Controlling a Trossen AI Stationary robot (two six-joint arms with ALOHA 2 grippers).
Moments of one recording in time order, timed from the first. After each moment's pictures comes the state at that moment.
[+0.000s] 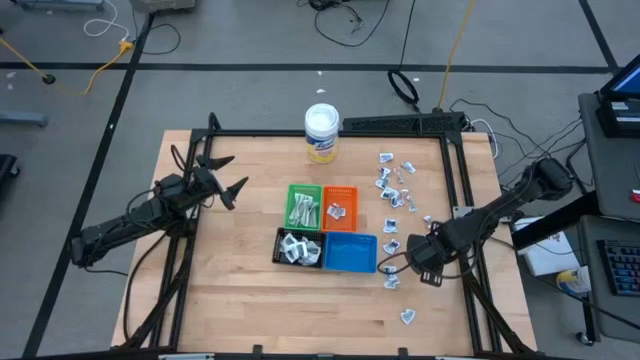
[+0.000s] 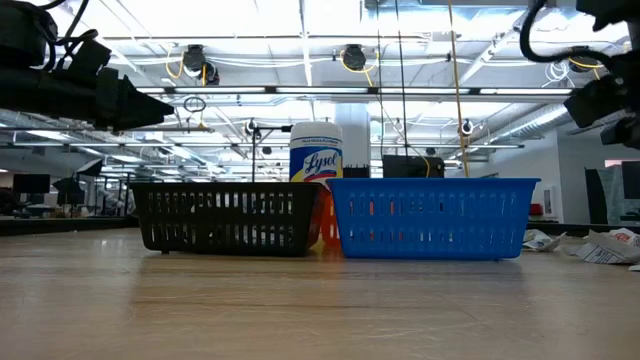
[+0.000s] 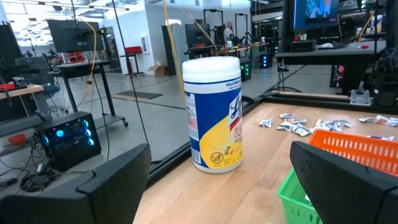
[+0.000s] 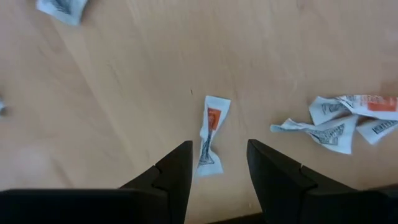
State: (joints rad) left arm 0.44 0.03 0.02 0.06 -0.16 0.10; right arm 0.52 1.27 0.72 -1.04 -0.08 0.84
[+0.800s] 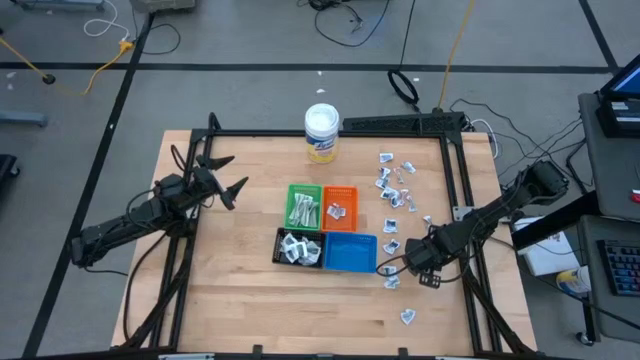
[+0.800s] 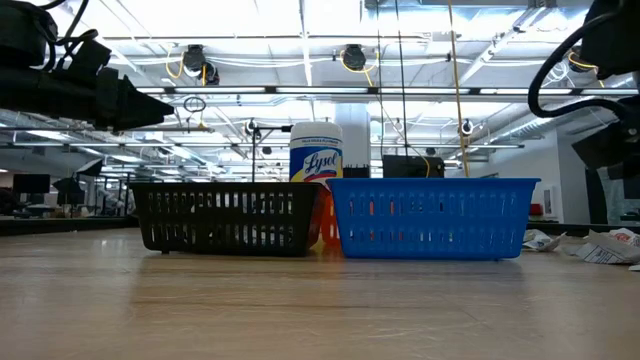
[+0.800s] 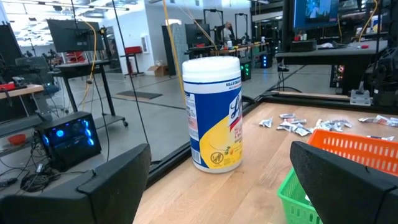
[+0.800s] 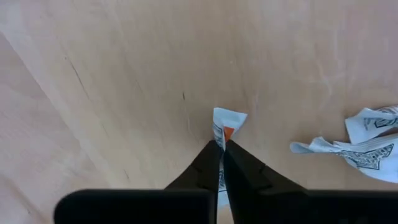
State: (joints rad) left arm 0.44 0.03 0.02 0.06 -0.16 0.10; right arm 0.52 1.35 0.60 -0.86 -0.14 0.83
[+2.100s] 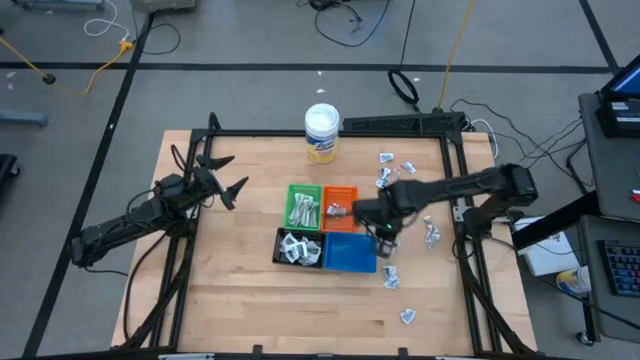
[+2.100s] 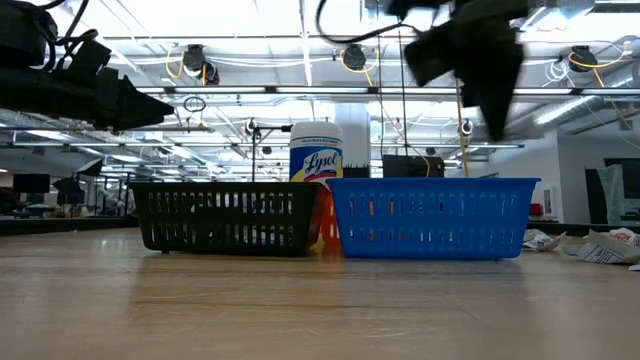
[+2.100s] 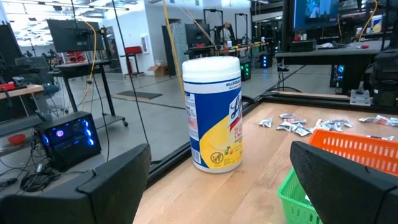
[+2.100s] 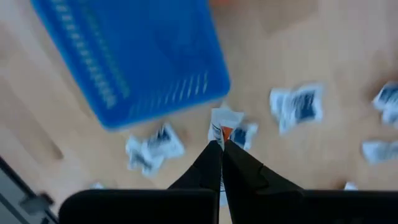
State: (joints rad) left arm 0.44 0.03 0.02 0.06 -0.16 0.10; right arm 0.08 1.62 1.31 -1.23 -0.13 0.52
